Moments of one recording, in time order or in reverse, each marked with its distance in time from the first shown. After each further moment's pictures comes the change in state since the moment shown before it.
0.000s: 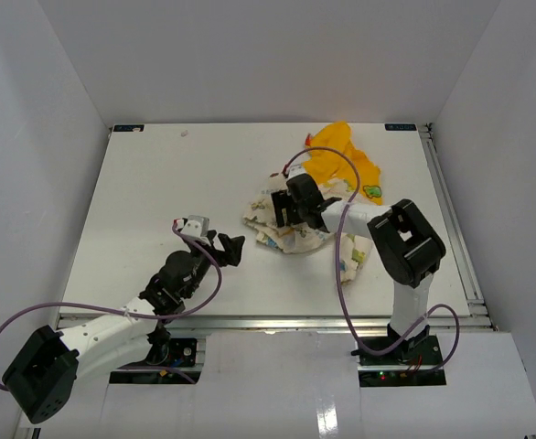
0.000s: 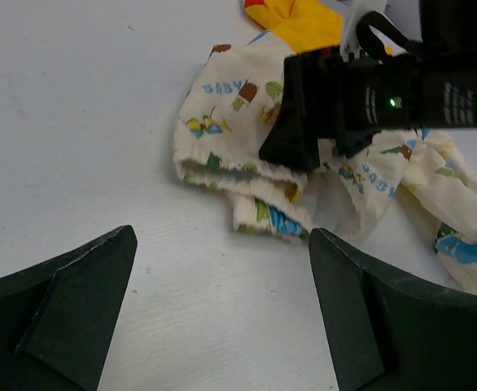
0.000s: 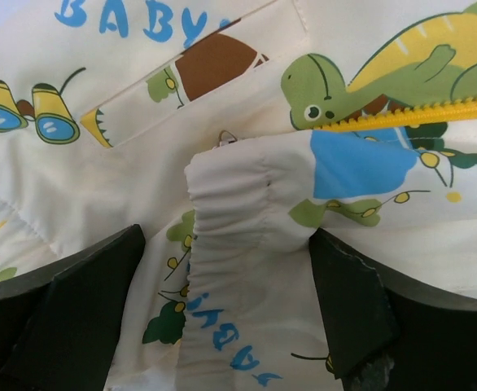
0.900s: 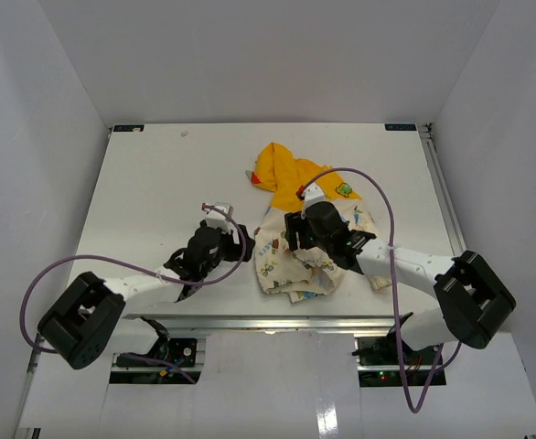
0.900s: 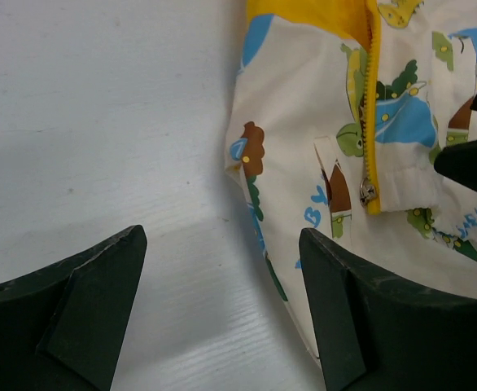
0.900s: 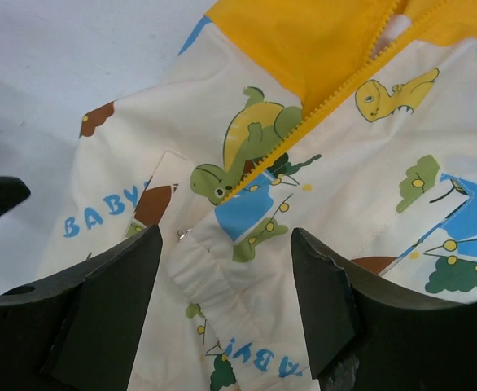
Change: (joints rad) left arm 0.066 0.452 0.205 -0.100 0.160 -0.063; right arm 0.182 -0.519 -0.418 0.062 0.048 0.049
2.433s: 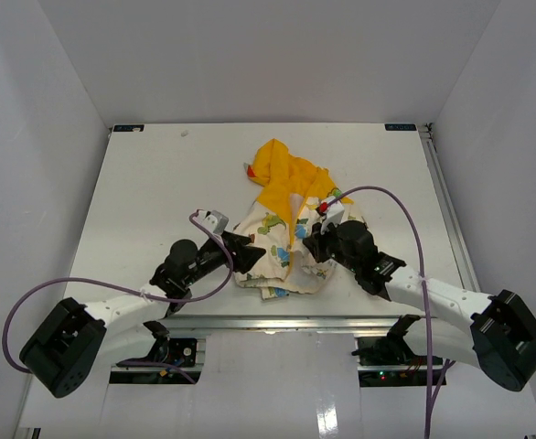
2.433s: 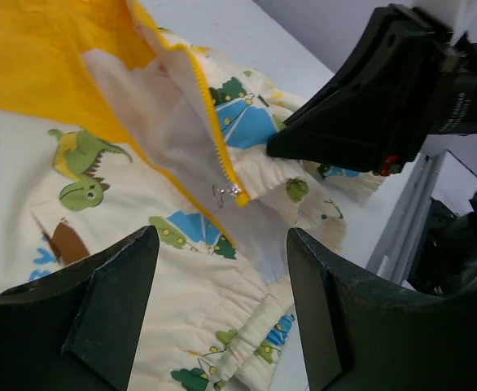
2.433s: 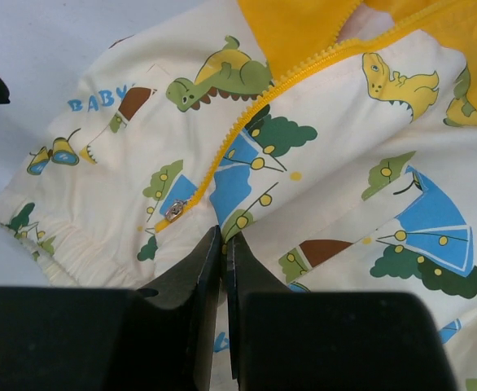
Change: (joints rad) left arm 0.021 -0.221 -0.162 0.302 0.403 -0.021; right arm -0.047 -0.312 -0.284 0.188 -0.172 -0.086
